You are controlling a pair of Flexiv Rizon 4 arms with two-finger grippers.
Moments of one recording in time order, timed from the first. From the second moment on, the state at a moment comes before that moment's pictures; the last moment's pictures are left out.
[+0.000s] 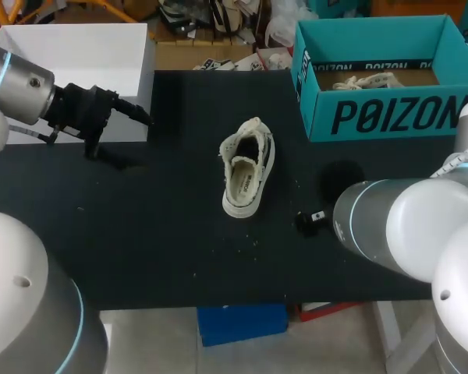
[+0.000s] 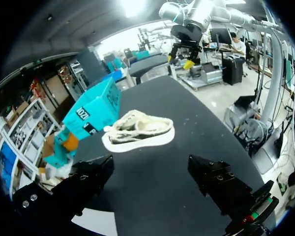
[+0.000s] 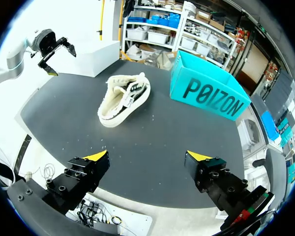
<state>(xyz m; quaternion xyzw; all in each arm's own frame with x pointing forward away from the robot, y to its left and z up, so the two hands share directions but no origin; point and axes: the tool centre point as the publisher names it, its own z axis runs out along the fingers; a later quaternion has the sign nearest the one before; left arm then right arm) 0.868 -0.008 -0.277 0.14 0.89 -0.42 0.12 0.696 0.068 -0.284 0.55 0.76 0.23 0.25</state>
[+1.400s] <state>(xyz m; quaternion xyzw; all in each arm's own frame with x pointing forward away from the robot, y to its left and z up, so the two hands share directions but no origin) 0.900 0.017 -0.283 0.08 0.85 -0.51 0.08 0.763 0.079 -0.267 0.37 0.85 0.10 0.35</state>
